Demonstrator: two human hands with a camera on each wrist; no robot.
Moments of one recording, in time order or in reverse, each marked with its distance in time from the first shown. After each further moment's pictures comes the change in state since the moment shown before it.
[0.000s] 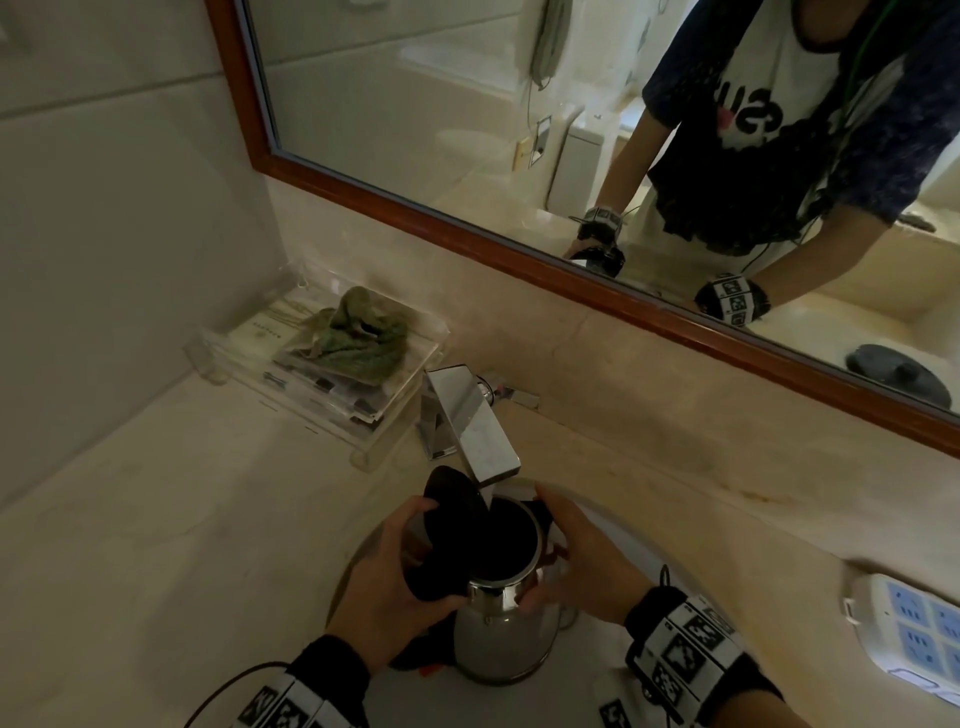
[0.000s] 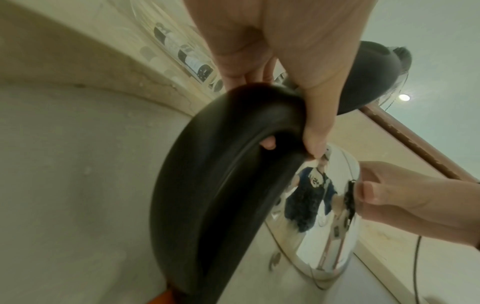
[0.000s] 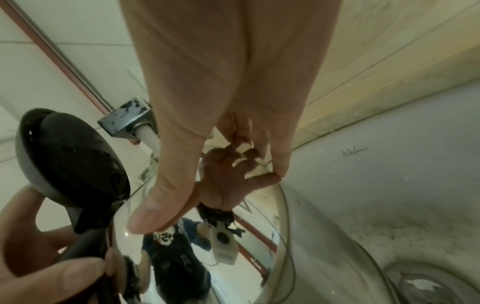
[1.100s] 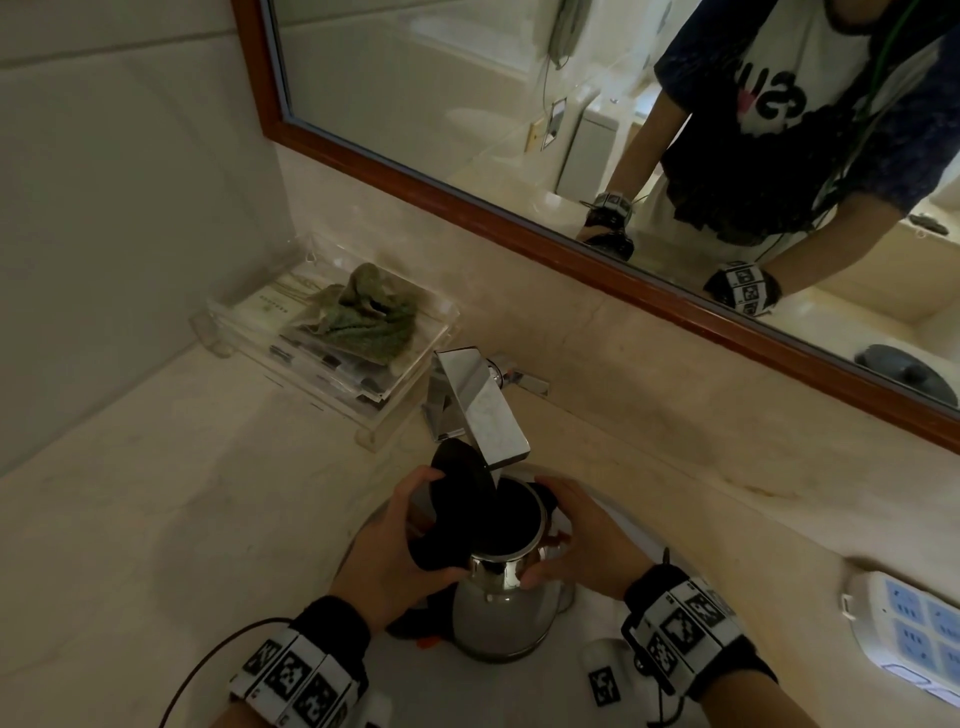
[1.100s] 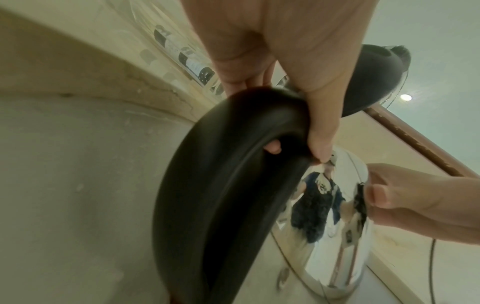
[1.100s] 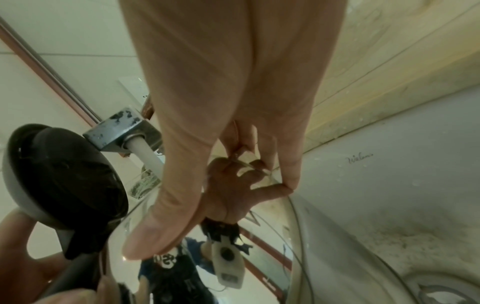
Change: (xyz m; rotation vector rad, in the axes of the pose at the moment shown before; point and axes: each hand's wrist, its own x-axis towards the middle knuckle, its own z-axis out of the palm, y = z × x) left_hand 0.010 -0.005 -0.004 -0.013 -0.018 0.040; right_hand 0.010 -0.001 -0.002 -0.039 0.030 -0.022
